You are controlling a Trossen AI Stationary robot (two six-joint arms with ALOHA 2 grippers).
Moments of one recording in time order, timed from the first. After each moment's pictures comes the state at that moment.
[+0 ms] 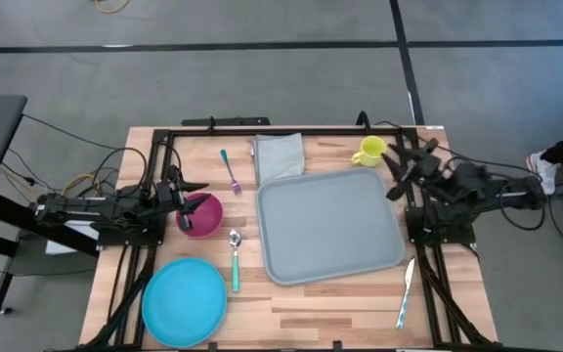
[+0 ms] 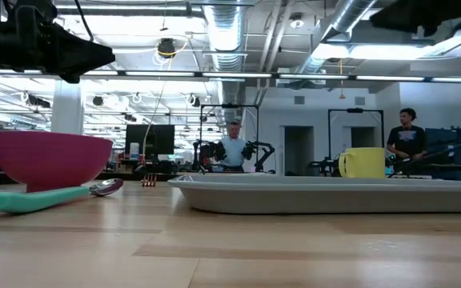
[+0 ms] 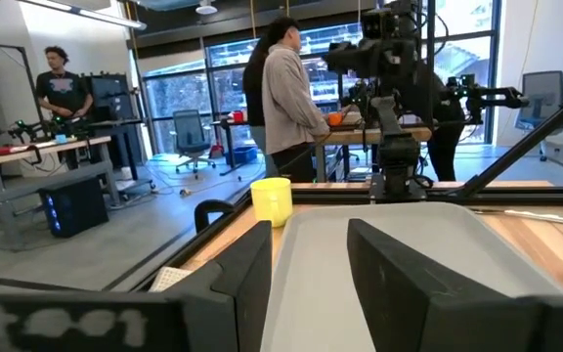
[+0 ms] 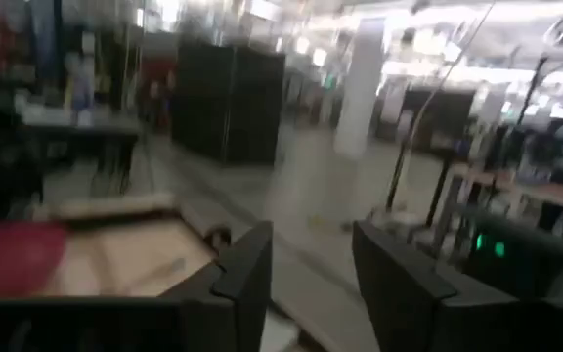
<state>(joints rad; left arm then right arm) -0.05 0.07 0.03 0.19 -0.33 0.13 0.15 0.32 0.48 -0.07 0.78 -0.27</state>
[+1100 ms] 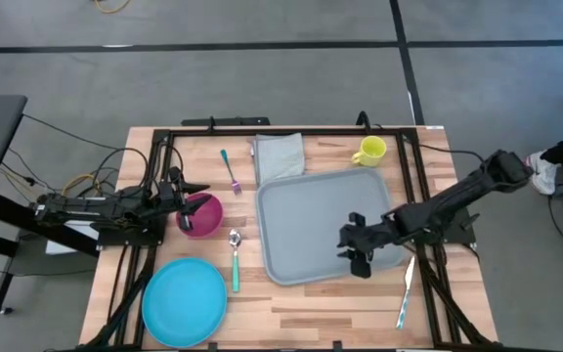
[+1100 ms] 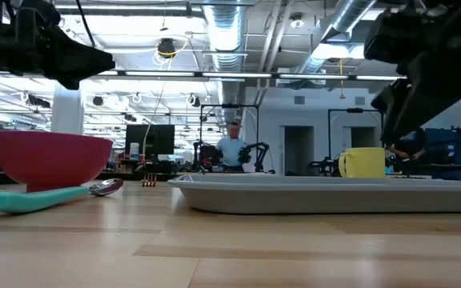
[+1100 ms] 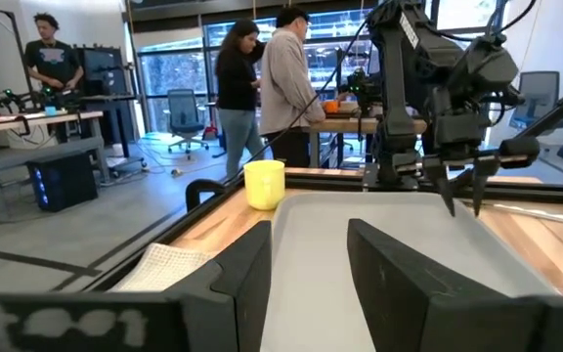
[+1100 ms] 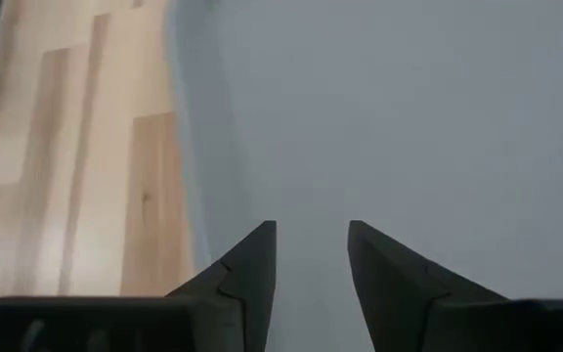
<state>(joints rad) -0.05 0.07 0.03 0.14 -0.33 0.06 0.40 1.27 0.60 -0.25 0.11 0.44</state>
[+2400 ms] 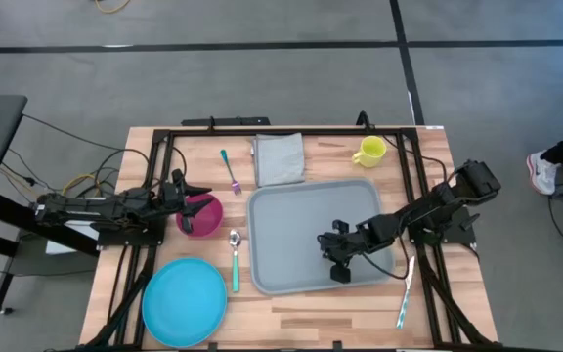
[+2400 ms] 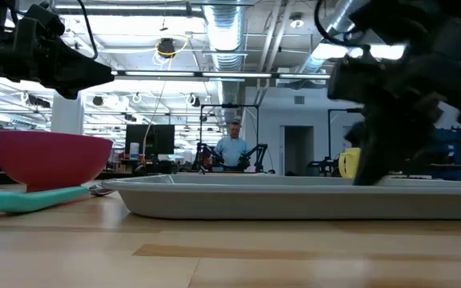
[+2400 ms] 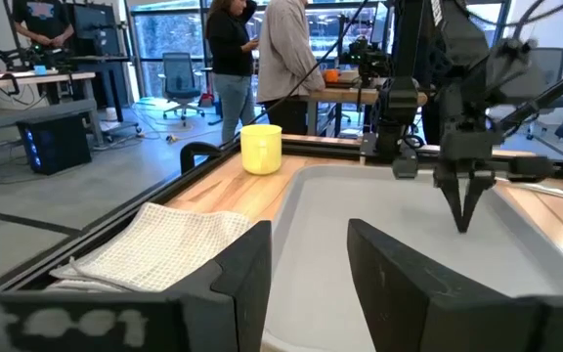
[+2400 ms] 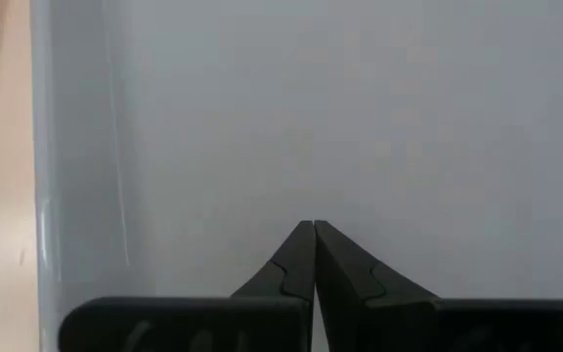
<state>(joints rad) -0.05 0.07 0.03 0.05 -0.33 -0.01 0.36 1.60 0.70 -0.10 0.08 0.41</state>
